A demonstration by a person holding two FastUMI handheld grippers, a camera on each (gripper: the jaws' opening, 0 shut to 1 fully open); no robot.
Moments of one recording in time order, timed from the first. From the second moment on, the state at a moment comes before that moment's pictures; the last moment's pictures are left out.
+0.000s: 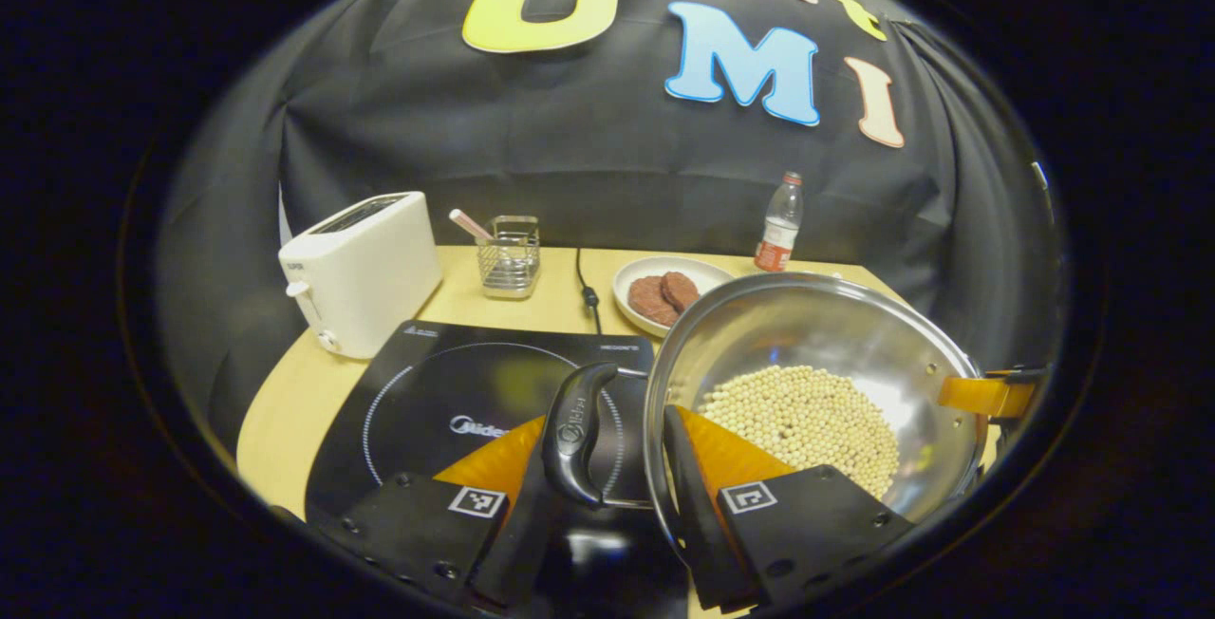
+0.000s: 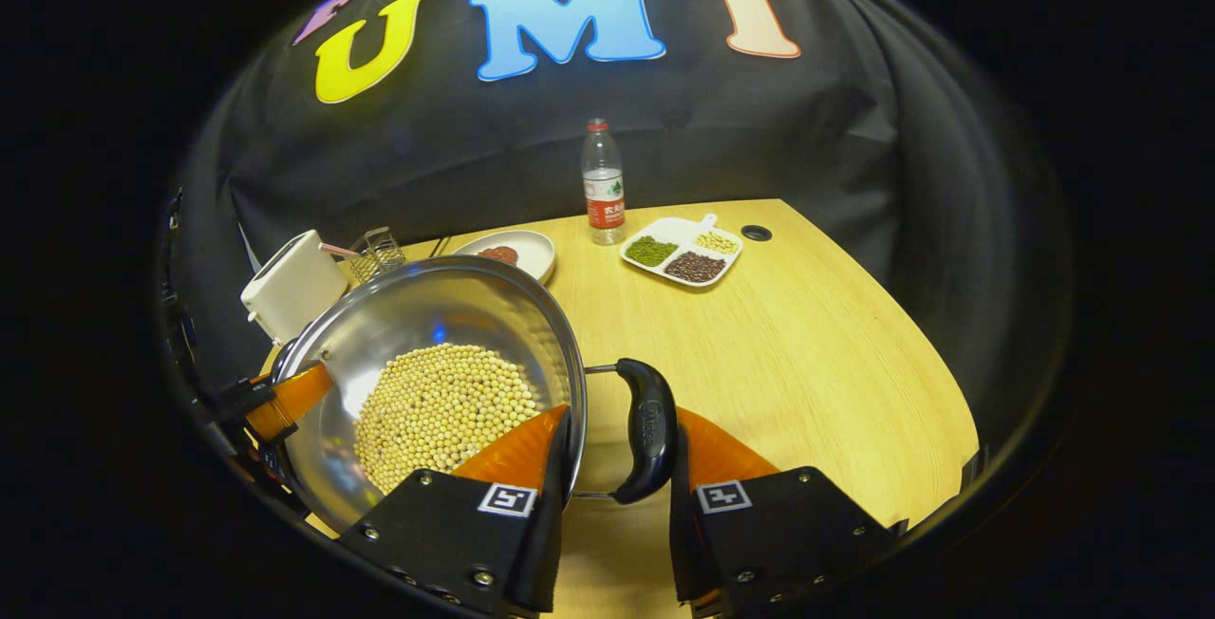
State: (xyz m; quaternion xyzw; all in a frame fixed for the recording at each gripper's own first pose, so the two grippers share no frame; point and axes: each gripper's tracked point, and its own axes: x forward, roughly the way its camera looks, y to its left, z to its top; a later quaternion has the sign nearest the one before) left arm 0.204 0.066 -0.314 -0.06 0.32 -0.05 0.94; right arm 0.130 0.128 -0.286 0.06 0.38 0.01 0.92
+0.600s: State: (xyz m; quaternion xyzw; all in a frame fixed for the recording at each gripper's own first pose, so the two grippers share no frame) left arm 0.212 0.195 -0.313 -0.04 0.32 -0.01 0.95; right arm 0.144 0.251 -0.283 0.07 0.38 0.05 0.92
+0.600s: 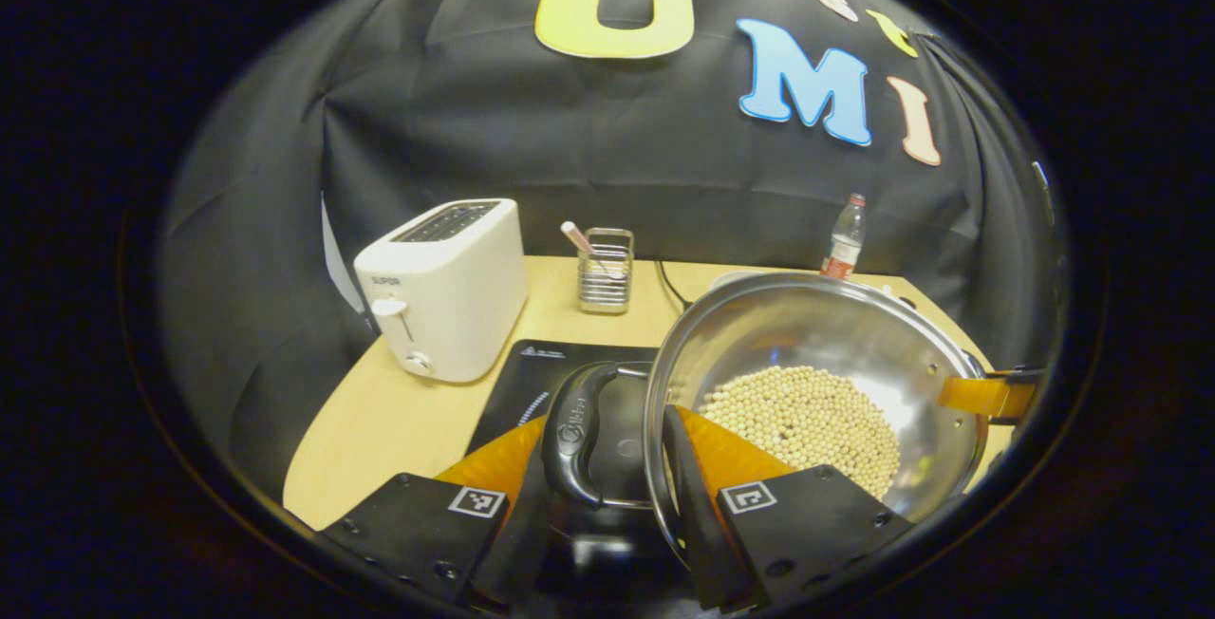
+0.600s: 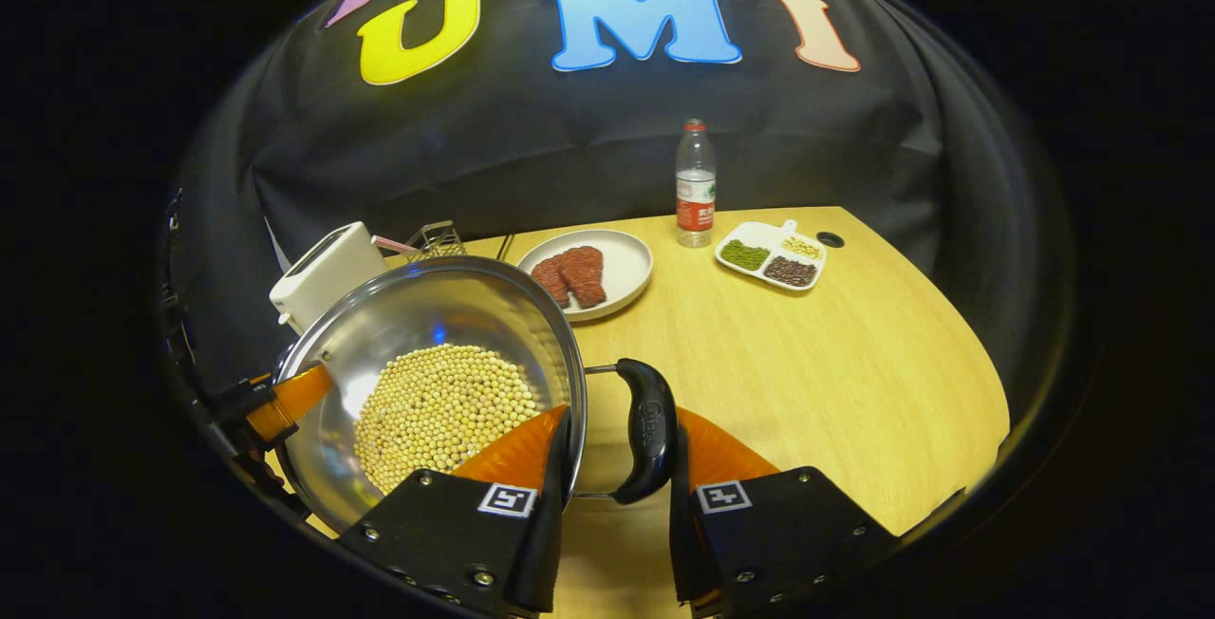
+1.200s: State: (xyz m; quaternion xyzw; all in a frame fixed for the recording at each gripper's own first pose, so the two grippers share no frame) left arm 0.233 0.293 -0.330 -0.03 0.32 0.04 0.95; right arm 0.172 0.347 -0.300 0.09 0.39 0.08 0.91
